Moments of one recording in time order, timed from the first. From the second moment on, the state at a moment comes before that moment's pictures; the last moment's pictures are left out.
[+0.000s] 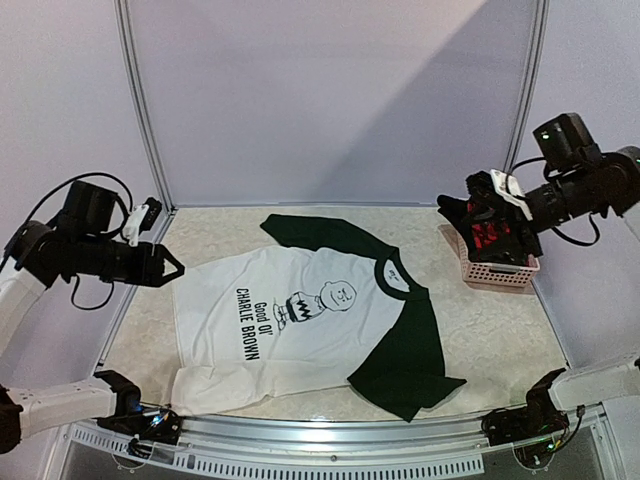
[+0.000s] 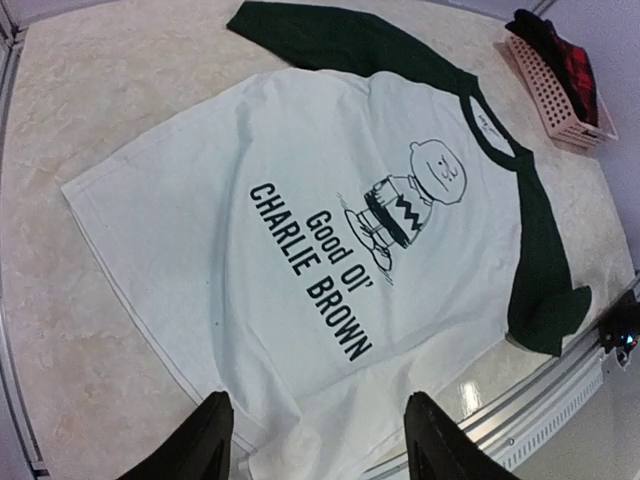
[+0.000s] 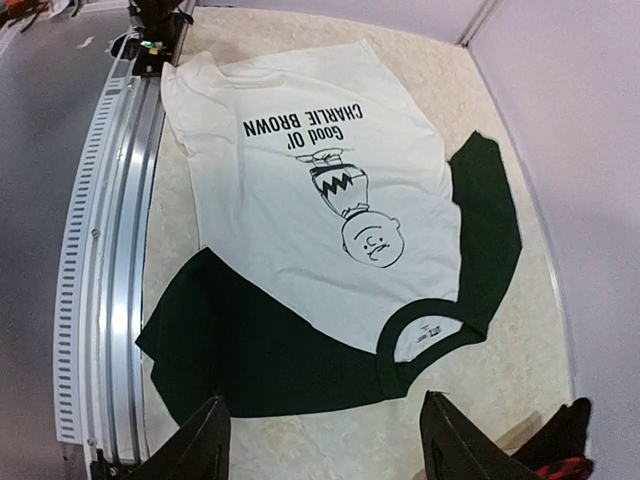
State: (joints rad) left arm -0.37 0.88 1.10 -1.05 0.18 -0.25; right arm 0.48 1.20 1.62 -1.31 -0.54 -0.90
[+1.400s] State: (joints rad) left arm -0.19 2.06 1.43 -0.62 -0.03 -0.40; right arm 0.29 2.05 1.42 -0.67 0.00 -0.48
